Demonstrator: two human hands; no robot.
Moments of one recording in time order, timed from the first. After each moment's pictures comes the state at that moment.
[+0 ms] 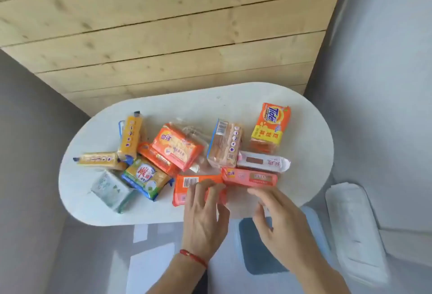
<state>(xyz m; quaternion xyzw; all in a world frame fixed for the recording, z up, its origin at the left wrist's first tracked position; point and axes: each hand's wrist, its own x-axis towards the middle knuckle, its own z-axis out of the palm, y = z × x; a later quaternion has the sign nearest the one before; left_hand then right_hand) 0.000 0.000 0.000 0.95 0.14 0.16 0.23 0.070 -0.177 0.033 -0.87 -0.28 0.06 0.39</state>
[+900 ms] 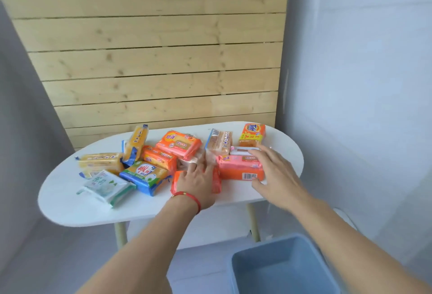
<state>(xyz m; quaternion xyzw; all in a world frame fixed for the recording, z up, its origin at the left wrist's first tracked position) 0.001 0.031 -0.014 1.00 0.08 0.02 0.00 0.070 -0.186 -0.007 -0.91 -0.32 -0.12 0.21</state>
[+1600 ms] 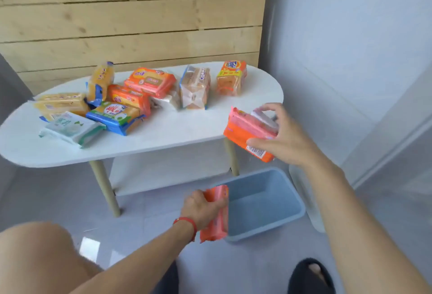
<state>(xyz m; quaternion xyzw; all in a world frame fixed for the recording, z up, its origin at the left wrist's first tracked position) -0.101 -0.059 -0.145 0.86 0.29 -0.12 0.41 0.027 -0.253 -0.031 -0.91 -0.15 0.04 0.40</state>
